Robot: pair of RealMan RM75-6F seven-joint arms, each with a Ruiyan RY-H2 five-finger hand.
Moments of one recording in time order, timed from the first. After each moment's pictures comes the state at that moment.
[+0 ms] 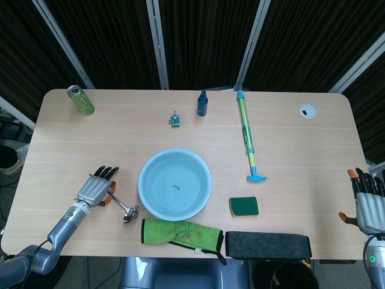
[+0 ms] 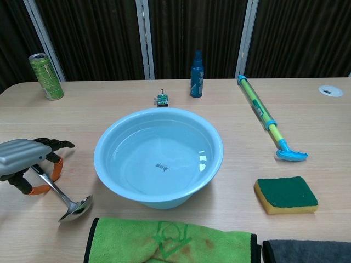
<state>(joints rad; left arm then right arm) -0.52 -1.63 0.01 -1.03 1.42 0.88 0.11 0.11 -1.14 0.12 -1.56 -1.25 1.34 -0.18</state>
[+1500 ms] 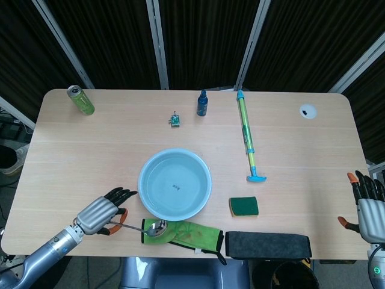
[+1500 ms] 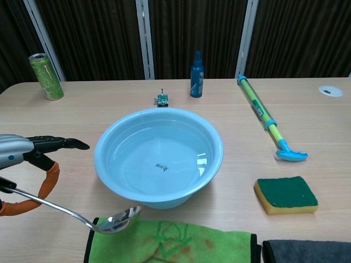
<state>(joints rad) -0.53 -1.25 0.16 -1.63 1.71 1.03 -0.07 0.07 -1.10 0.08 -1.60 -1.37 1.44 -0.10</state>
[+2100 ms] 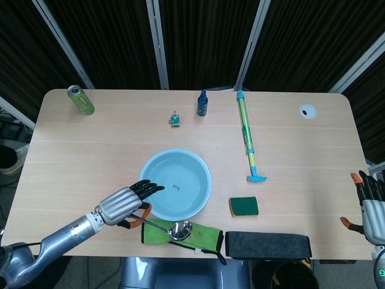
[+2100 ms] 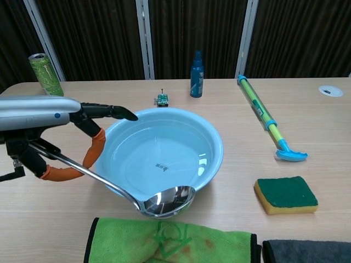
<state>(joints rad) -0.71 -1.18 0.05 -1.78 1.71 0.91 -0.11 0.06 -1.08 0.08 -1.60 -1.39 1.44 -0.05</state>
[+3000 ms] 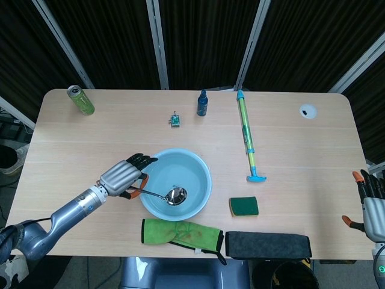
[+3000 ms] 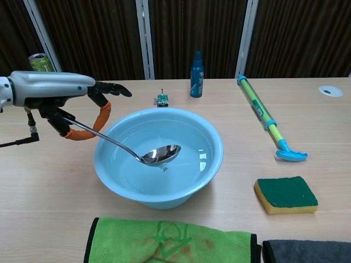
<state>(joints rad) -0.80 -1.24 -0.07 -1.64 1.44 0.76 0.00 0.07 -1.09 0.10 -1.59 -1.35 1.41 -0.07</state>
